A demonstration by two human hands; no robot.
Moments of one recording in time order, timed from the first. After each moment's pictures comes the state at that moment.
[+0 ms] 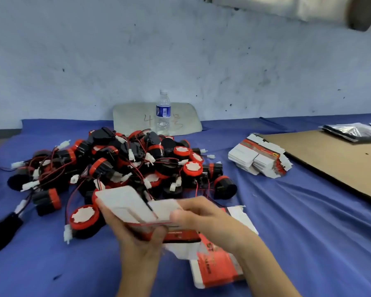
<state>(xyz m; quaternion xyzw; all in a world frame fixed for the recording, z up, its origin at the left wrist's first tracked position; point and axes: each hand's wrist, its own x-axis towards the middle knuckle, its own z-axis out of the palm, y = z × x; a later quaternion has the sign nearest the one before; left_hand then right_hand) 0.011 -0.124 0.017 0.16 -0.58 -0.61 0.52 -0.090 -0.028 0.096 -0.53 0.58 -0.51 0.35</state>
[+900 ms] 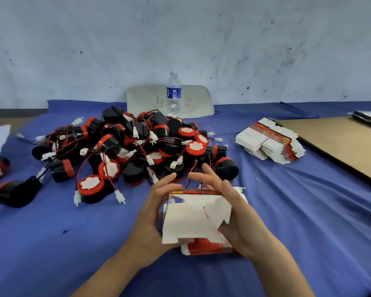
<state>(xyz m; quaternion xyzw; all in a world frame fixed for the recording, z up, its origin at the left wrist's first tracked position) 0.017 -0.109 0.019 0.01 -0.82 -0.43 0.38 -0.108 0.031 0.084 -0.41 0.51 -0.66 0.37</state>
